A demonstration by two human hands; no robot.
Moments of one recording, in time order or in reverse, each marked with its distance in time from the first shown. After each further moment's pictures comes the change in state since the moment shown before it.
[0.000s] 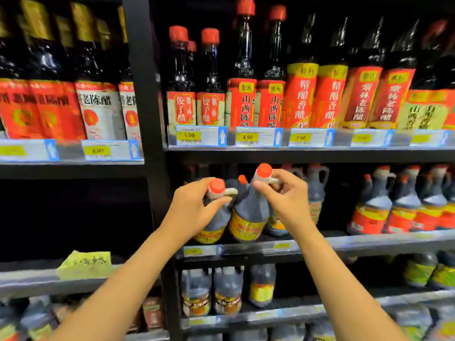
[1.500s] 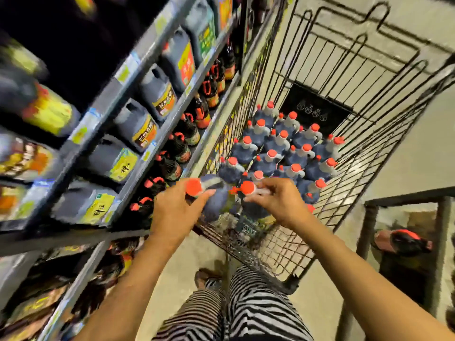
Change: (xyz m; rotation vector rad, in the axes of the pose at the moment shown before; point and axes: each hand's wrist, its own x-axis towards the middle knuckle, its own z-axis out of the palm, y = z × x) left_hand -0.363 0.115 0.164 -0.346 -1.021 -0.068; right_hand -0.531 -0.010 -0.110 -0.450 0.462 1.254
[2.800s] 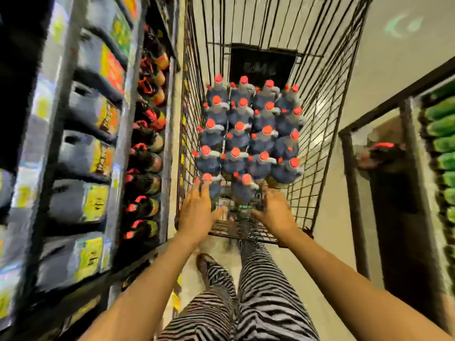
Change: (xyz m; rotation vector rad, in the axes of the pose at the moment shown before) left_hand 0.012 -0.065 0.097 0.424 -0.728 0.194; right_hand -0.049 0.092 0.085 -0.384 0.221 0.429
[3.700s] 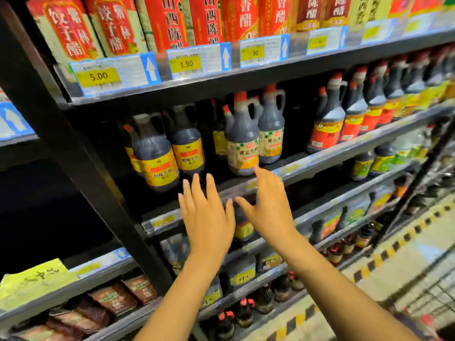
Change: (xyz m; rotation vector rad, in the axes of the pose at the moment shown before) left_hand -0.202 -0.099 -0.315 0.076 1.321 -0.904; right_hand -0.083 -0.490 -0.106 0.103 0.108 -1.397
